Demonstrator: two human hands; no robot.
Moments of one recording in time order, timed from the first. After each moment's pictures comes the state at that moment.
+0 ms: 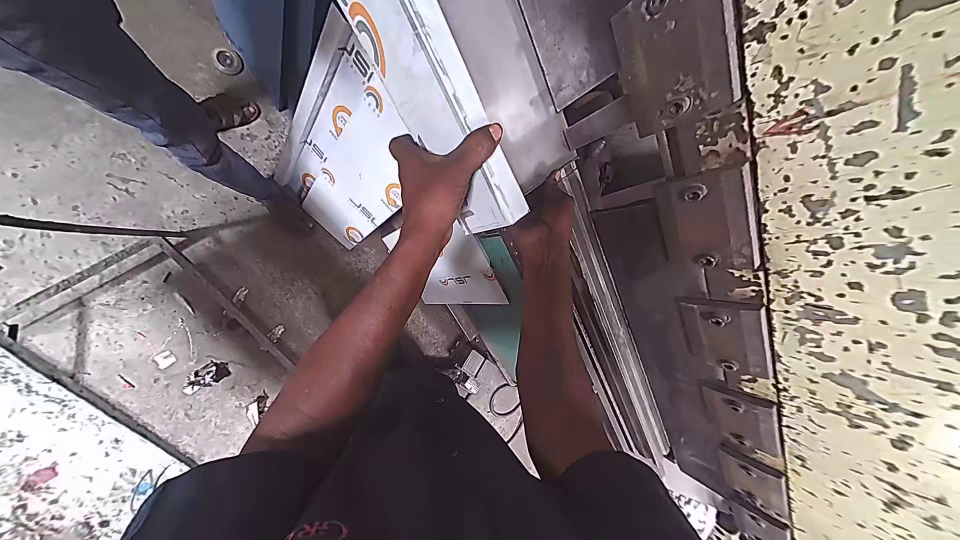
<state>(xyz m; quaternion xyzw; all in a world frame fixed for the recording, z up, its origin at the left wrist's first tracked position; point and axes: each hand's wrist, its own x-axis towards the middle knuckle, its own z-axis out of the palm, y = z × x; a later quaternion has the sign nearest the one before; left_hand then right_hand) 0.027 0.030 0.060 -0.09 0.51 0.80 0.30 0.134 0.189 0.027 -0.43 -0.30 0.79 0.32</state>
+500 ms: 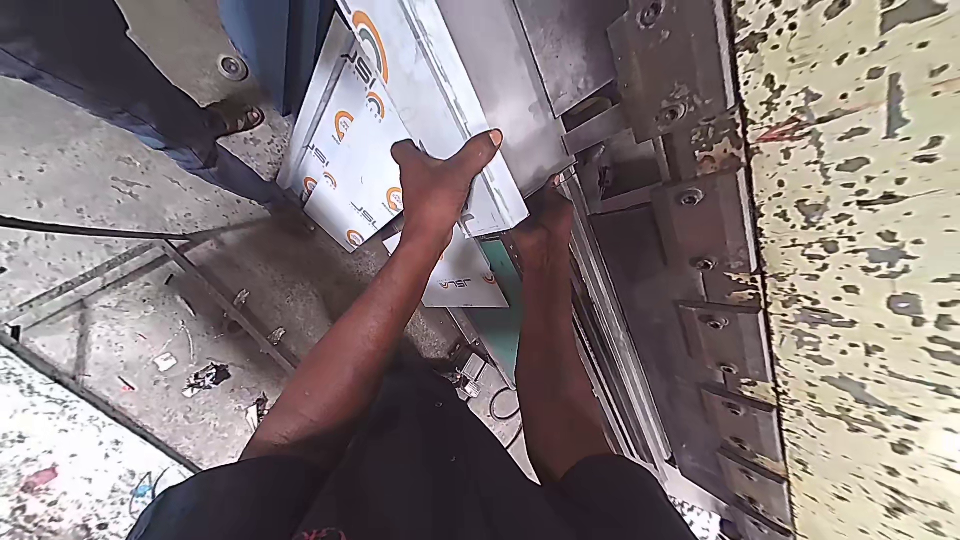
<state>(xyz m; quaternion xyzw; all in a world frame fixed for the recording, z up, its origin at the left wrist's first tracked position) 0.026 0.030 0.061 -0.10 0.52 0.79 0.31 0.135 0.190 0.027 -0.42 -0.31 0.79 0.32</state>
